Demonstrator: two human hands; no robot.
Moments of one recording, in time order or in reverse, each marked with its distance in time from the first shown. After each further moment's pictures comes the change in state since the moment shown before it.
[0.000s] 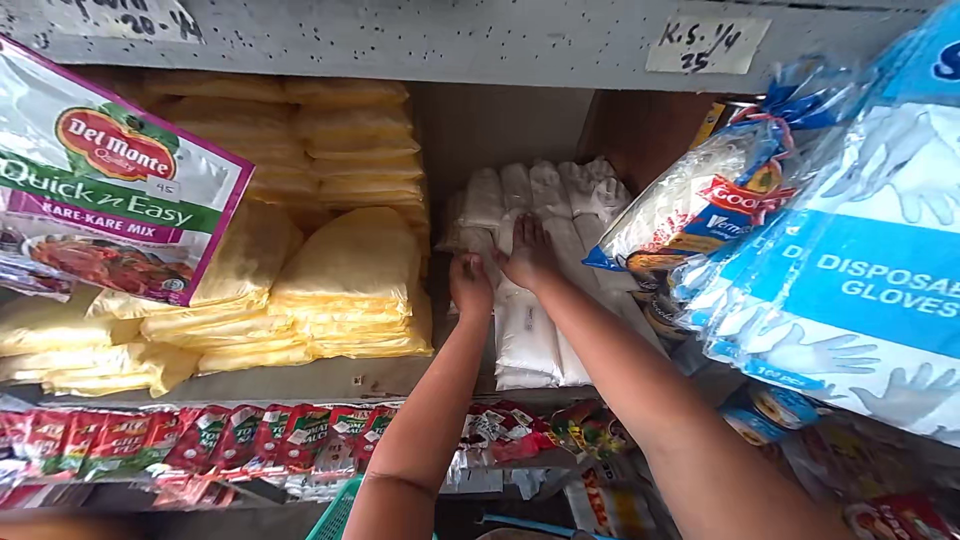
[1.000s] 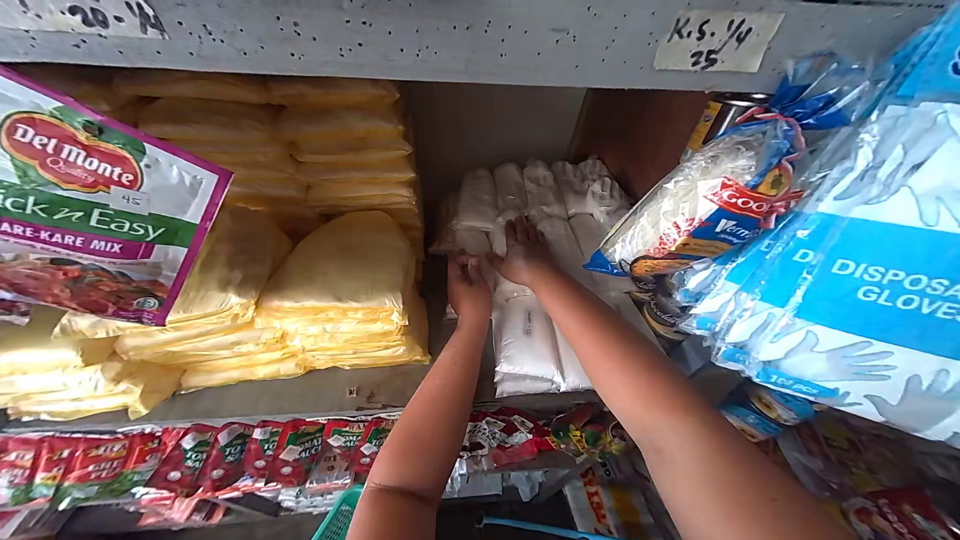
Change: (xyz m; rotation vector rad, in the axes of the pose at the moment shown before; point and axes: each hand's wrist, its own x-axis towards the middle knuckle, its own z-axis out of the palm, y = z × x) left_hand 0.003 -0.005 0.004 -0.015 -0.005 0.022; right_hand 0.012 -0.003 -0.005 -0.106 -0.088 0.015
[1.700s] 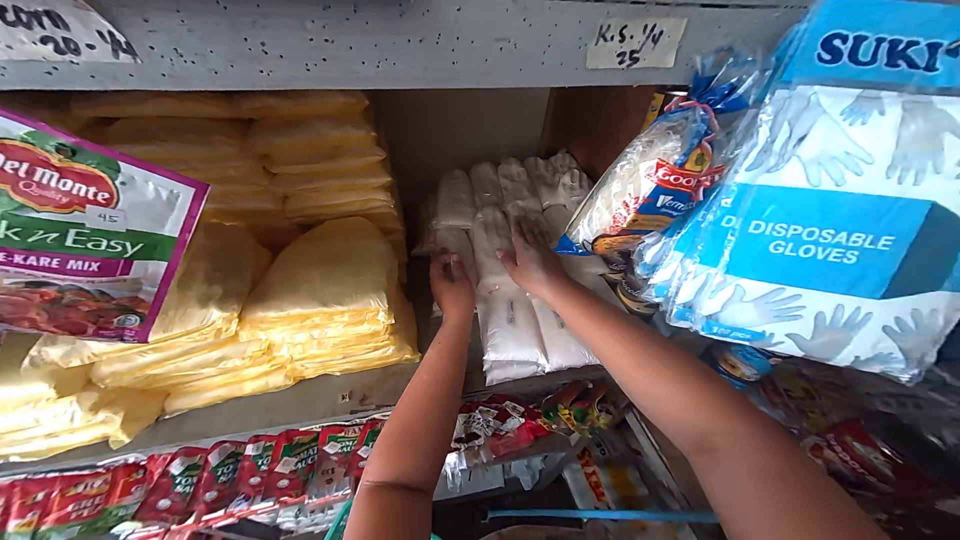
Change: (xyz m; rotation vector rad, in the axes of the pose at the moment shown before) left_hand -0.002 -0.002 -0.003 -0.067 -0.021 0.026; right_hand -0.050 0.042 0.009 0.178 0.325 -0.124
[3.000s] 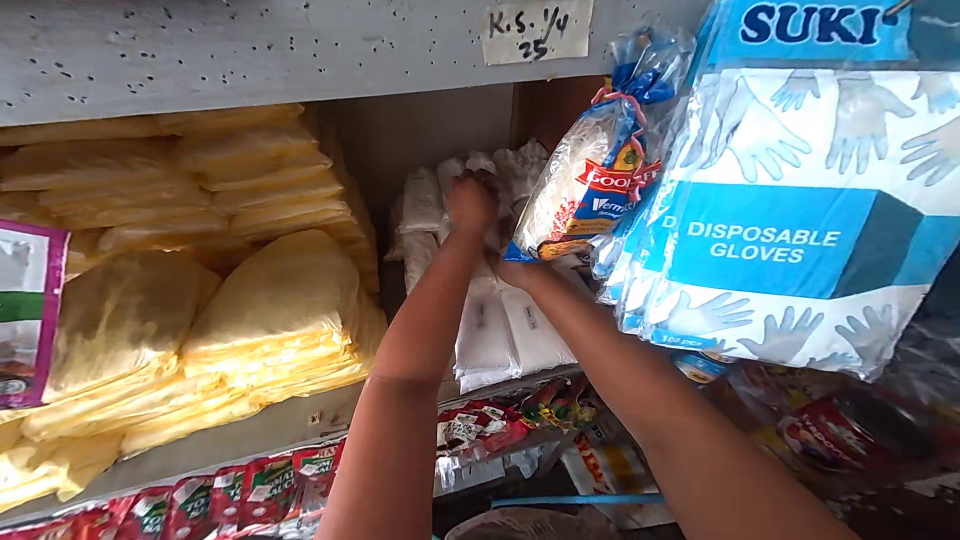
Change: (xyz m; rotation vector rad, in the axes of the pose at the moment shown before) left_hand 0.061 0.108 0.110 0.727 -0.457 0.352; right_hand 0.008 0.057 0.034 0.041 0.070 0.110
